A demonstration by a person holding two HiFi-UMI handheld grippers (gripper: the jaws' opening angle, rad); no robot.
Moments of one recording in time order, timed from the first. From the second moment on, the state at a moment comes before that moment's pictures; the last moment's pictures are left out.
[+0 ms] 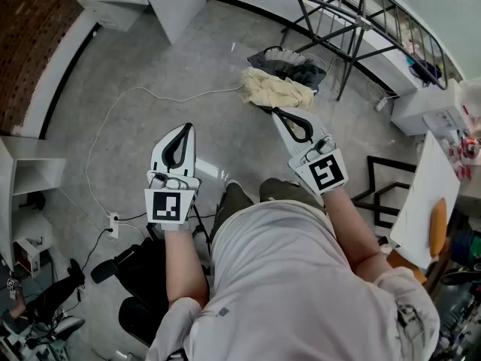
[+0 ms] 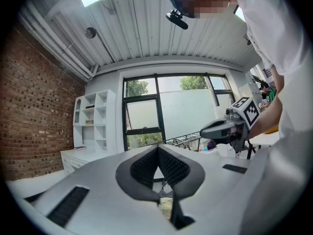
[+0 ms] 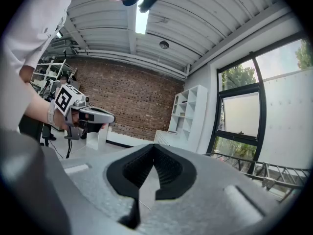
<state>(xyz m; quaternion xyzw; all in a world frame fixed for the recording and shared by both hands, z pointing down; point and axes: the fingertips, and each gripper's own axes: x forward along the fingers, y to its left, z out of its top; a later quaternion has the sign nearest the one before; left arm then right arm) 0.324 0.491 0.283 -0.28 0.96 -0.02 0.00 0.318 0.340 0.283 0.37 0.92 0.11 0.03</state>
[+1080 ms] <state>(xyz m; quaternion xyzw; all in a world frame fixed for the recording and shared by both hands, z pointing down) 0.077 0.439 0.370 -0.33 0.94 -0.08 -0.10 0.092 0.274 0.396 0.36 0.92 0.15 -0.10</state>
